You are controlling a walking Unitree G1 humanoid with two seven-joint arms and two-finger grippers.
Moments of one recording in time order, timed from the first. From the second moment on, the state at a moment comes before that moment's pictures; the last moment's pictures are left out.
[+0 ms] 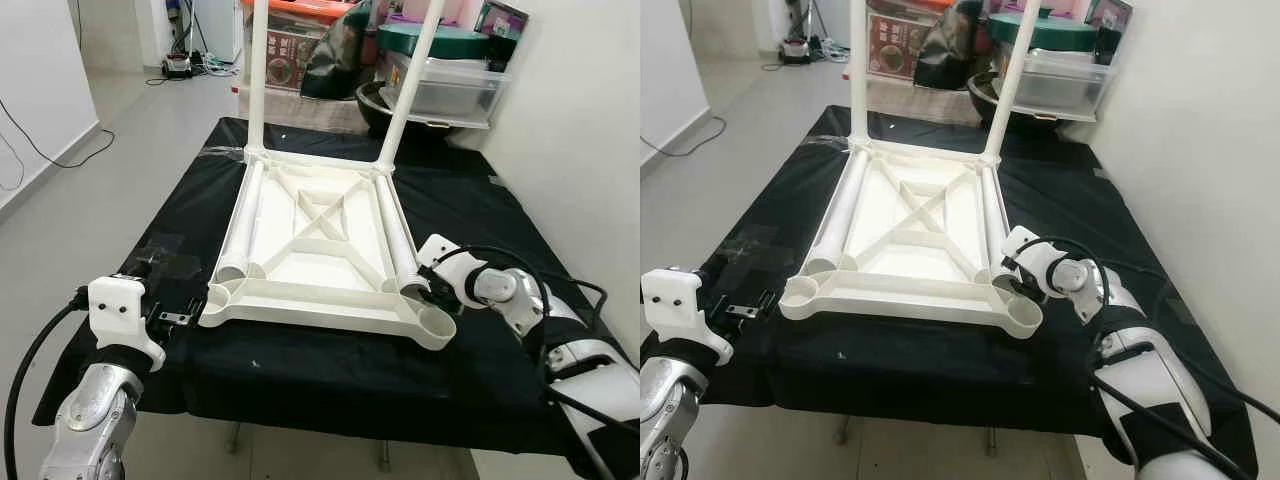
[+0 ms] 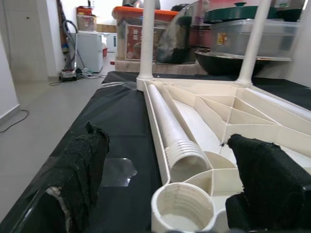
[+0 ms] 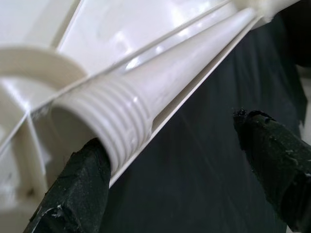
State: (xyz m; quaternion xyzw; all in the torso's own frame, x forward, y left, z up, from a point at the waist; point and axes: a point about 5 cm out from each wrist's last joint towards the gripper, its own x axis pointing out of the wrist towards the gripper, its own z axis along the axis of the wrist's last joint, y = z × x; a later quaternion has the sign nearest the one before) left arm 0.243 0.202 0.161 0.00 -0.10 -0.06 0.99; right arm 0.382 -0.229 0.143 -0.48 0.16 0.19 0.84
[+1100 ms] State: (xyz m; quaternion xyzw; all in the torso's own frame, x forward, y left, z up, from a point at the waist) left arm 0.243 0.202 0.162 0.00 -0.10 -0.05 0.99; right arm 0.388 -0.179 0.133 -0.28 0.05 0.03 0.96
